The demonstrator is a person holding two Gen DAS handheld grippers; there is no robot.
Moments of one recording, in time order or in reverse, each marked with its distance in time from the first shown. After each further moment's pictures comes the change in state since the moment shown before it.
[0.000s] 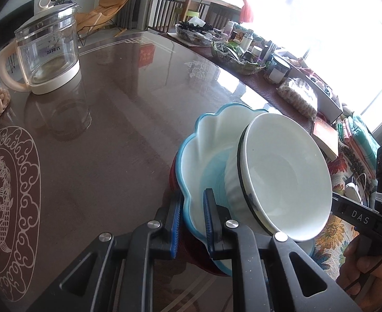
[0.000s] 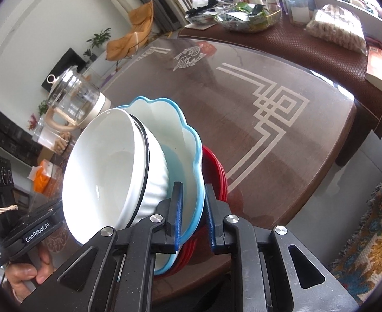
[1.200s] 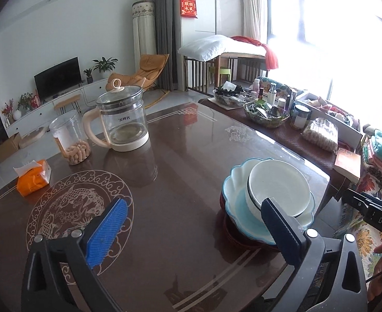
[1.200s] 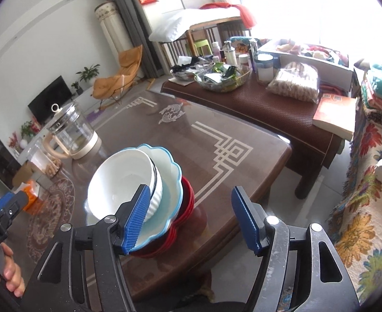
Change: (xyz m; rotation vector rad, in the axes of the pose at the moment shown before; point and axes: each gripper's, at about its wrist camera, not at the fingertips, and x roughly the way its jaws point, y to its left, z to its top) left arm -0.155 -0.016 -0.045 0.049 -0.329 0.292; right arm -0.114 0.033 -0.036 -0.066 -0.278 -0.201
